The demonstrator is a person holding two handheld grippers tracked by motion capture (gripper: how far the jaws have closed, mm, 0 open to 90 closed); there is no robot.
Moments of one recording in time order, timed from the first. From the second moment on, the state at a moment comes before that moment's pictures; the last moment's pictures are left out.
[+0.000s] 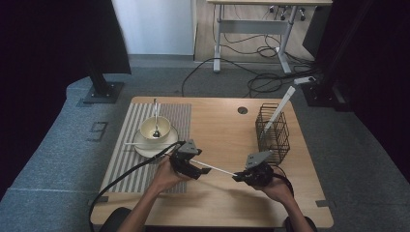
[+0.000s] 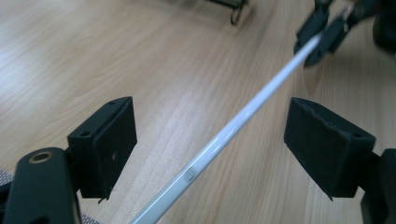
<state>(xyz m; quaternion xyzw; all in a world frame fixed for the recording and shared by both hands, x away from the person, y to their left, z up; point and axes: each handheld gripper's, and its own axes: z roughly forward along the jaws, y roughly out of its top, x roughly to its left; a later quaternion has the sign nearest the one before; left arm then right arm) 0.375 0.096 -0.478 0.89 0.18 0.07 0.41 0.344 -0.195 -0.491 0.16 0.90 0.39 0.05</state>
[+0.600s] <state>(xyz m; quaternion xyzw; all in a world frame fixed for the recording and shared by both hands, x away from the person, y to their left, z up) 0.363 0.083 -0.481 0.92 0.10 0.09 0.35 0.348 -0.189 -0.481 0.13 0.92 0.37 0.02</state>
